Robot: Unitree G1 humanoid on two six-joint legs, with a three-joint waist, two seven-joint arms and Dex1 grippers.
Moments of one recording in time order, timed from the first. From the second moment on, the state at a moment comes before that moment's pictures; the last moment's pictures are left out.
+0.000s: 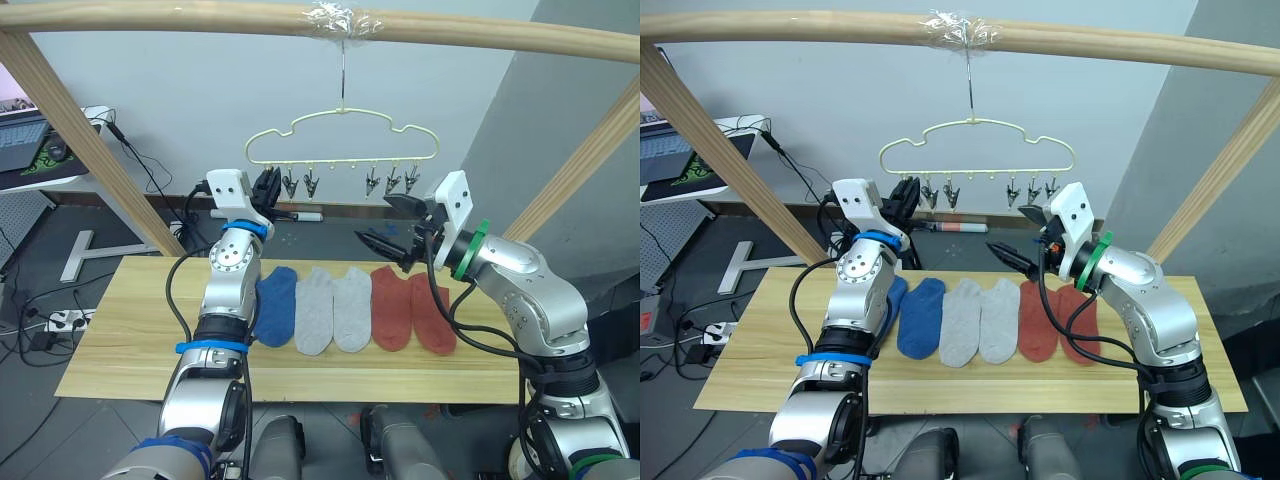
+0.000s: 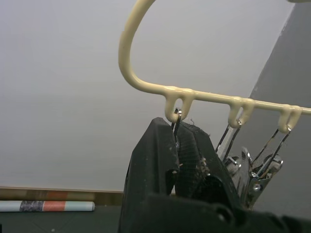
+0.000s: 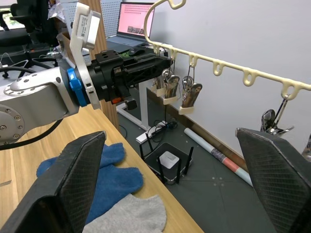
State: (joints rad) left arm -0.71 0.19 0.12 0.51 -0.13 -0.14 -0.21; right arm -0.53 -0.41 0.06 -0.30 0.42 0.62 0.64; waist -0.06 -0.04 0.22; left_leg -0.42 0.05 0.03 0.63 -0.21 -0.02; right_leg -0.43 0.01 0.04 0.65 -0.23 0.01
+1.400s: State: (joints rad) left arm -0.63 0.19 0.12 0.38 -0.16 -0.01 -0.23; right arm -0.34 -0.33 0.04 0.46 0.08 0.36 0.40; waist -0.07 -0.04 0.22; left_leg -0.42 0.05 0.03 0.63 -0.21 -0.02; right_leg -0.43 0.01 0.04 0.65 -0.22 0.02
